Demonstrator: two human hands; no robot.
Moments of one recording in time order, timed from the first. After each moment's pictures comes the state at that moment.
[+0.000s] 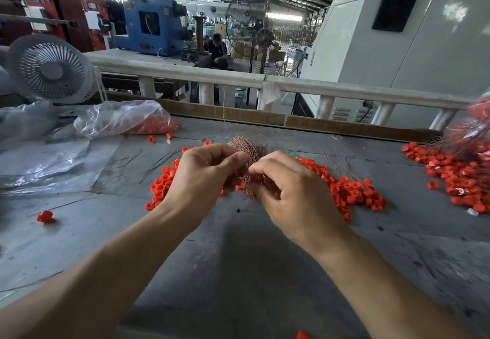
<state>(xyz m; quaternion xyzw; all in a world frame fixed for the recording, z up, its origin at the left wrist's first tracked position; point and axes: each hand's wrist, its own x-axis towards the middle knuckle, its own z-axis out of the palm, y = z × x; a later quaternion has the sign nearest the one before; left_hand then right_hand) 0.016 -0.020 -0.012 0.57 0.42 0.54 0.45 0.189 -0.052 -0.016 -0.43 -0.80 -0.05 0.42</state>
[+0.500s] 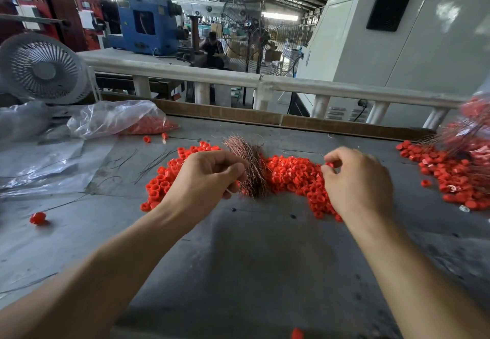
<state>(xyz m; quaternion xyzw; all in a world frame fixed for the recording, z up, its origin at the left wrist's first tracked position) 0.014 -0.011 -0.024 0.64 0.44 0.48 0.41 0.266 -0.025 -0.013 -0.73 -0.57 -0.15 0.35</state>
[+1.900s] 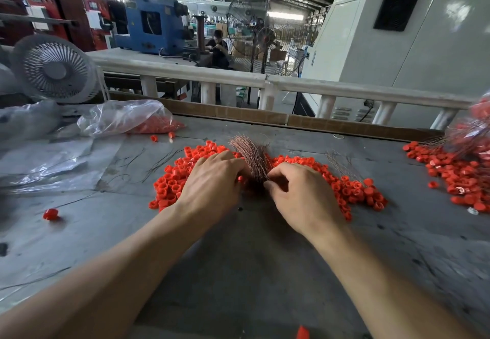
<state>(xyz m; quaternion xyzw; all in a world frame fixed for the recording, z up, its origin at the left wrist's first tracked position) 0.019 0.002 -0.032 0.81 0.52 0.28 0.00 0.201 -0.028 -0.033 -0.61 -0.71 -0.03 0.34</state>
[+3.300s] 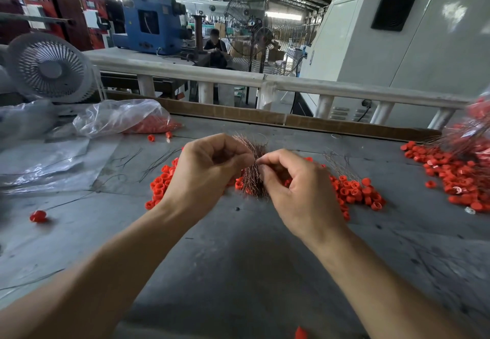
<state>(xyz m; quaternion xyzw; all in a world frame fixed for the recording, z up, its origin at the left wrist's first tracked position) 0.014 -0.020 -0.008 0.65 0.37 0.55 0.36 0.188 -0.049 -0.014 -0.47 -0.72 0.03 0.50</state>
